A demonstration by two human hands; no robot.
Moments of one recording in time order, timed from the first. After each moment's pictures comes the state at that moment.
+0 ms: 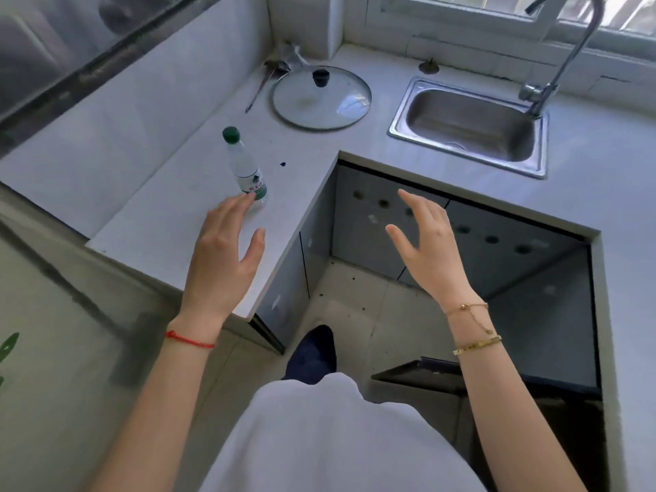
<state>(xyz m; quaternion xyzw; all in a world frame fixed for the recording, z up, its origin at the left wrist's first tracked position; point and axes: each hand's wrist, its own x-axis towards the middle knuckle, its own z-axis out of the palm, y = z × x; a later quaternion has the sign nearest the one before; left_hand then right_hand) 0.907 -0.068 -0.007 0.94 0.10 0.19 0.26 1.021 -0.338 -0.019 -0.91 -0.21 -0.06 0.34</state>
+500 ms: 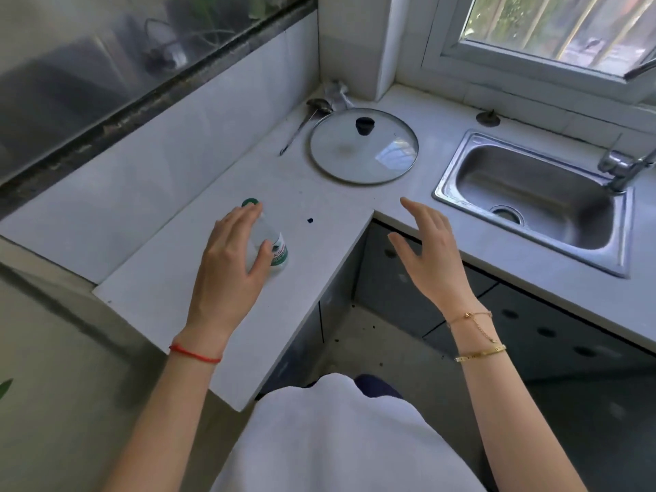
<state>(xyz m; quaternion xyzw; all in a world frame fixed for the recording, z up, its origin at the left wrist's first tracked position) 1.053 -0.006 -0.002 0.93 0.17 0.21 0.25 1.208 -0.246 -0.019 -0.89 -0.27 -0.03 0.35</state>
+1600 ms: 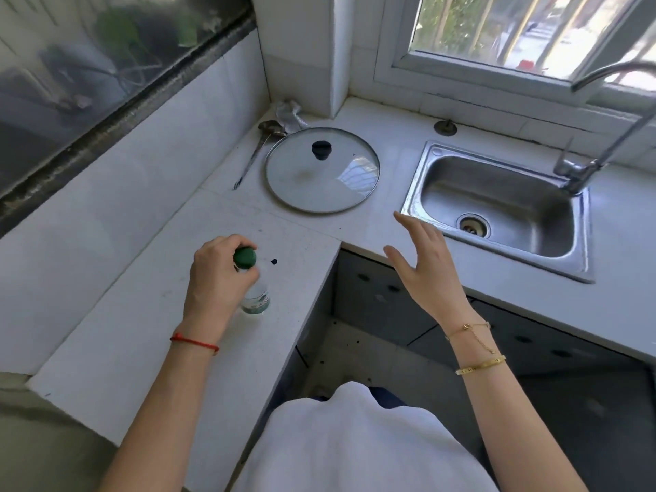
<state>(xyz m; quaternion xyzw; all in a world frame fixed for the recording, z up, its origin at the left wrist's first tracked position) 1.191 0.025 -0.018 0.93 0.20 0.14 0.27 1.291 -0.261 -0.019 -0.91 -0.21 -0.03 0.35</state>
